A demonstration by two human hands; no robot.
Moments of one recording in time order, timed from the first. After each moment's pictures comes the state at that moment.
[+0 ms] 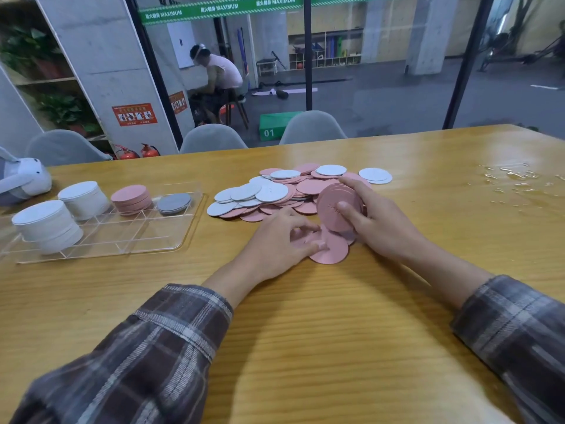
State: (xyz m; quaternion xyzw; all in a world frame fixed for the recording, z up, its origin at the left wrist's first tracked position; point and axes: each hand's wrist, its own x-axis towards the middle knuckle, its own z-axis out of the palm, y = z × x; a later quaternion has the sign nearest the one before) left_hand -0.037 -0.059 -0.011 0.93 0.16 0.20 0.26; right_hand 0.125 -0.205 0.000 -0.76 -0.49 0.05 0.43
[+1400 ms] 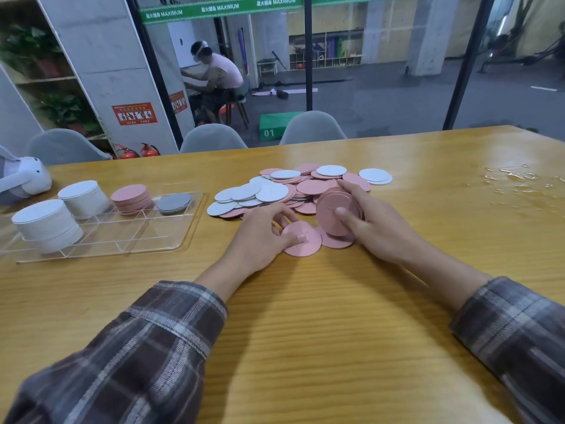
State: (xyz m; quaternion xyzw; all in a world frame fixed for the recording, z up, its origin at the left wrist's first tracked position) left_hand -0.047 -0.043 -0.007 0.89 0.23 0.25 0.31; right_hand 0.125 -0.205 0.000 -0.77 -0.50 0.07 0.39
